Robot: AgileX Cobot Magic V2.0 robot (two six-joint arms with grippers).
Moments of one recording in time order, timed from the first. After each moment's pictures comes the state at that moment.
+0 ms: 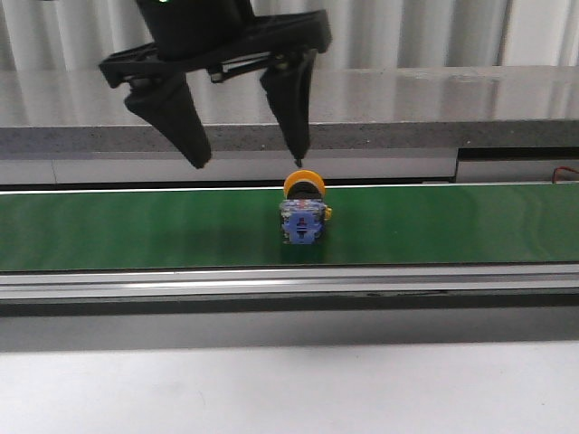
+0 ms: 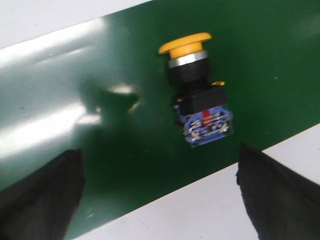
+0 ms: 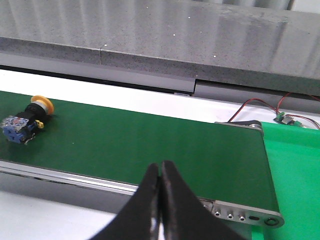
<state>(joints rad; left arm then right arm) -0.68 1.80 -1.55 -0.05 0.99 -0.30 0.08 0.16 -0.32 0.08 0.44 -0.11</state>
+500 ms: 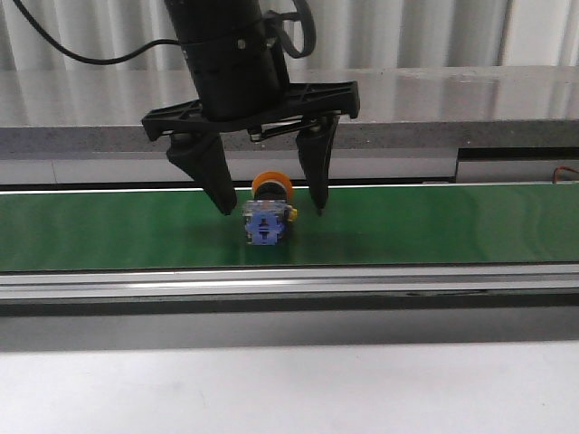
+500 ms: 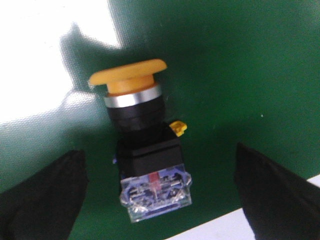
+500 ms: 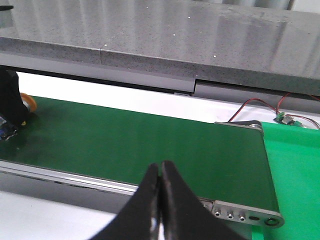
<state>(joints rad) -0.69 1.96 -1.63 -0.05 1.00 -0.37 0.08 0.16 -0.32 0.08 0.44 -0.11</state>
